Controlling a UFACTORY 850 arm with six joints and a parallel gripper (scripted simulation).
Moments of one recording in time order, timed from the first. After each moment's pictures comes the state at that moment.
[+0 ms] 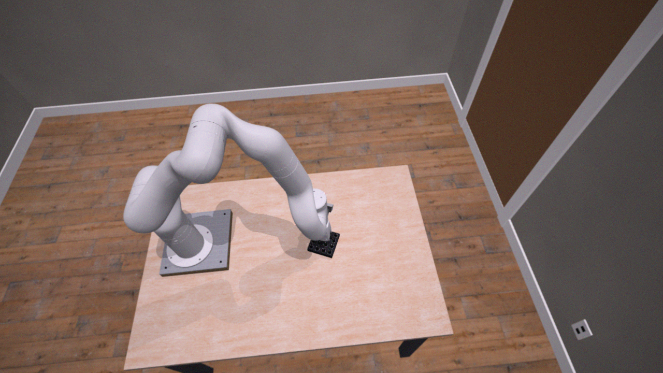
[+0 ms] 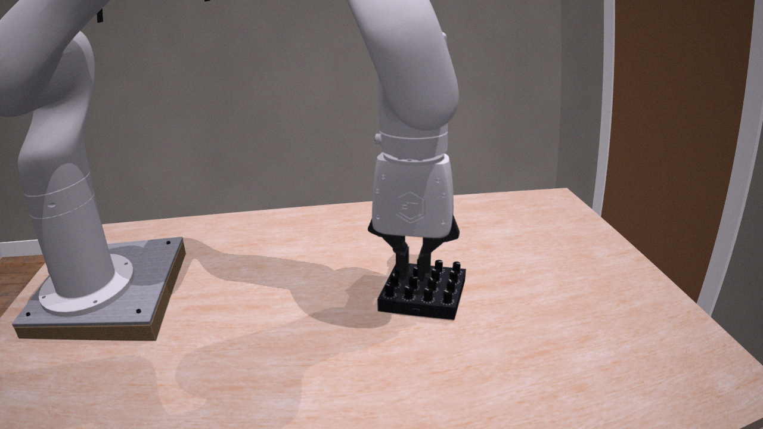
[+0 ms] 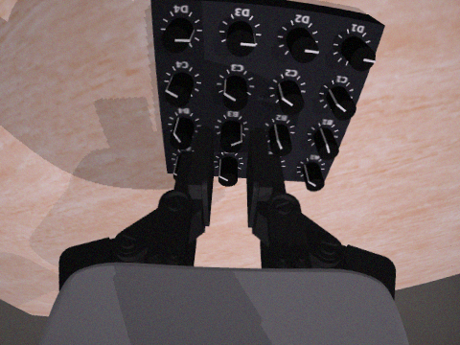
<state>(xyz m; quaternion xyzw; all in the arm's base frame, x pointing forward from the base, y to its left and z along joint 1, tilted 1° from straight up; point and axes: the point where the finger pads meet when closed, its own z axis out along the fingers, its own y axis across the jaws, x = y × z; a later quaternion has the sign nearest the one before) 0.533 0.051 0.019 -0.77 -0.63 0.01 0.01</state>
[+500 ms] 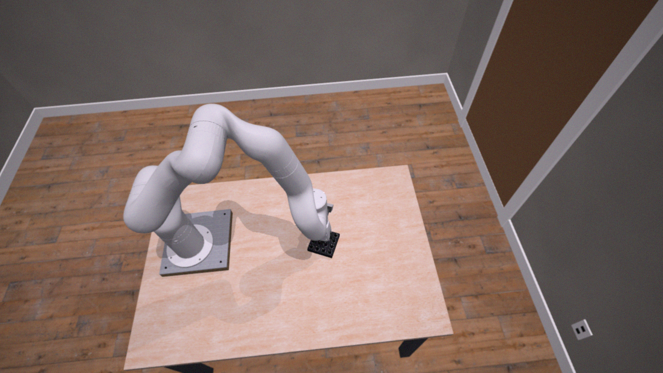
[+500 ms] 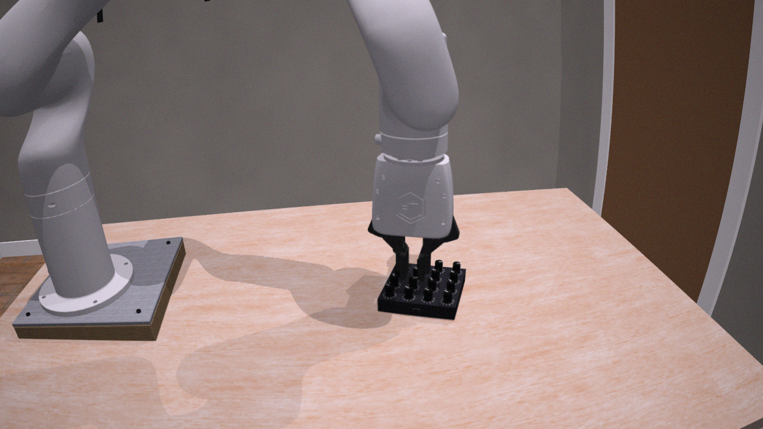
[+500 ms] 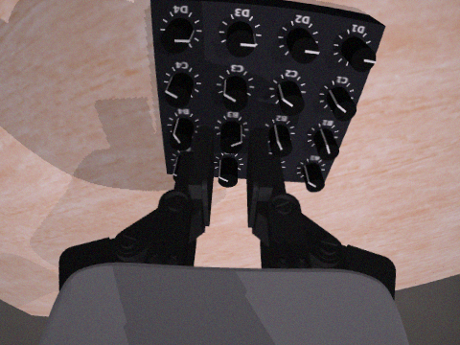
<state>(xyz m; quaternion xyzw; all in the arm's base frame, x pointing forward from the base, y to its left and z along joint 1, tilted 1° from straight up) 0.533 0.051 0.018 -0.77 -0.63 0.01 0.01</state>
